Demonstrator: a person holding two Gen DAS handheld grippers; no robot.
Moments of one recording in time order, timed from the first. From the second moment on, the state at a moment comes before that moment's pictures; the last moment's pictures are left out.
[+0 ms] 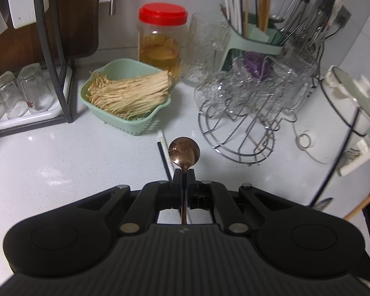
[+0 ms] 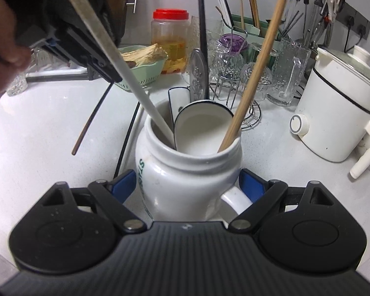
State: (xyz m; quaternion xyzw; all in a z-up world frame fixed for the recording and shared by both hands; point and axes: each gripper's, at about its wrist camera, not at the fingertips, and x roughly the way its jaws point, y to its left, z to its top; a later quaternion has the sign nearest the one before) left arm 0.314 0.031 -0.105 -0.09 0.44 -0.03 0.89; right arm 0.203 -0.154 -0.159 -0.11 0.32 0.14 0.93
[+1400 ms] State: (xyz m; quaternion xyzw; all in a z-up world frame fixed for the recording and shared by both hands) left arm 0.349 0.128 -0.140 -0.08 0.48 -0.12 0.87; right arm 0.202 -0.149 -0.158 -0.13 0.32 0.14 0.93
